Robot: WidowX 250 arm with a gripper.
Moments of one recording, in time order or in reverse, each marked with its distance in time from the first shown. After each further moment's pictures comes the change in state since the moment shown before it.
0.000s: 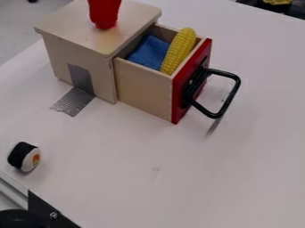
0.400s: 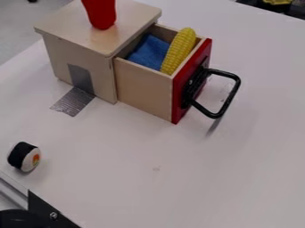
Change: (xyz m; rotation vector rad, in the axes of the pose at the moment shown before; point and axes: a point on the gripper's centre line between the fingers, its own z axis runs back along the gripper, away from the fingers) arm 0.002 -0.007 0.012 0.012 -0.046 -0.032
